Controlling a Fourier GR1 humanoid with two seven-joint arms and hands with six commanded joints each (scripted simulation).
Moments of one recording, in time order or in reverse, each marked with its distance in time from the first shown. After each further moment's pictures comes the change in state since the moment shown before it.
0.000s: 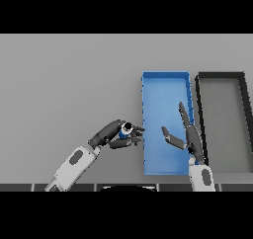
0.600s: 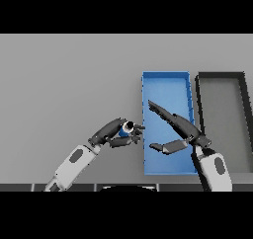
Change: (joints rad) left arm -0.021 0.001 0.006 0.011 -0.011 -0.007 0.007; right arm -0.248 -0.211 0.086 -0.248 -0.482 0.388 0.320
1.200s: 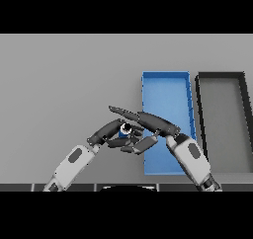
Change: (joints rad) left arm 0.001 0.012 0.004 0.008 0.011 -0.042 -0.032; right arm -0.277 0.122 0.176 0.131 0.077 0.084 0.113
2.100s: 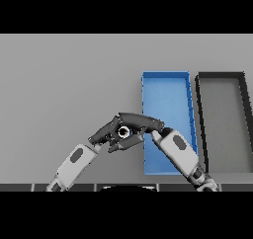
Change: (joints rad) left arm 0.004 -0.040 0.028 0.004 -0.022 -0.028 0.050; right arm -0.131 0.076 0.066 0.142 -0.021 0.077 -0.144
